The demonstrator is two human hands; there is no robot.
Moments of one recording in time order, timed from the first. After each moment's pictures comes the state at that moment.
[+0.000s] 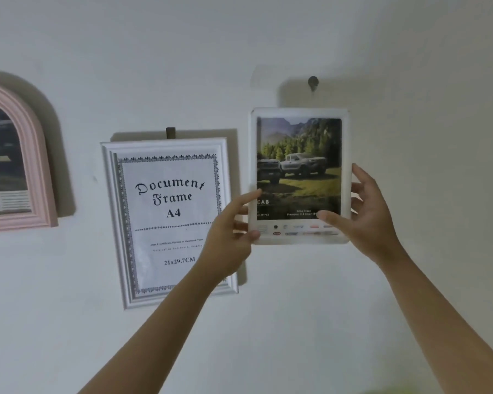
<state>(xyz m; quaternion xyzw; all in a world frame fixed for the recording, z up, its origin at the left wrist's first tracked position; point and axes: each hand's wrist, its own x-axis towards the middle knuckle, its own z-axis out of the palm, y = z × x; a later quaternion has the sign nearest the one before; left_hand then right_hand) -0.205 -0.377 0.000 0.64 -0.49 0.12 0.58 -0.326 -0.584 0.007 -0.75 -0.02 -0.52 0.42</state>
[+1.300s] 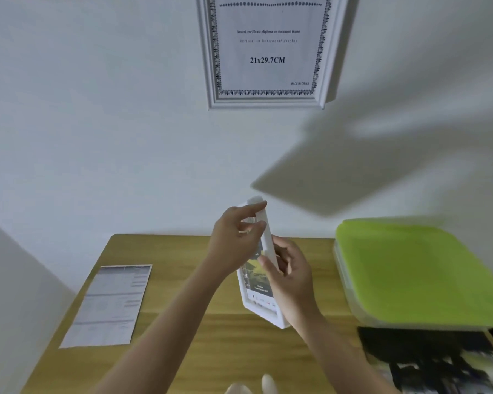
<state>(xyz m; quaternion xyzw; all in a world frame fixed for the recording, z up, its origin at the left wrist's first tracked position) -0.268 -0.203 -0.236 0.77 -0.22 -0.08 0.59 -0.349 -0.297 -0.305 -0.69 0.12 -0.25 0.67</state>
